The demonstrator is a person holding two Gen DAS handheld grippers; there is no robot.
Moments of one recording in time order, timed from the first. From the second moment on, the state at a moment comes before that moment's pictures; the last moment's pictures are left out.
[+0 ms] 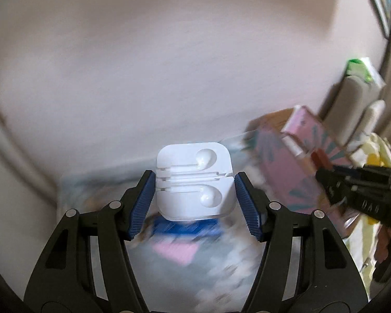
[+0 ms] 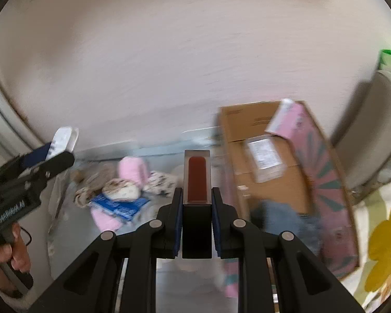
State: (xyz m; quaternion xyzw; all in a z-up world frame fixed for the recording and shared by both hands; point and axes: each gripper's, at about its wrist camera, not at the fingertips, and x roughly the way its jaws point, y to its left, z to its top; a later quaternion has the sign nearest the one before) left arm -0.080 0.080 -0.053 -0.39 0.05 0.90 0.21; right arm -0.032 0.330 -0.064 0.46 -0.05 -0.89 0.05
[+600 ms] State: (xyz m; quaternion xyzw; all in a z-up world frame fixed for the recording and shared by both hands) left arm -0.116 0.318 -0.076 -0.46 0.13 0.79 0.39; right arm -0.011 0.445 -0.100 0.52 -0.11 -0.85 -0.03
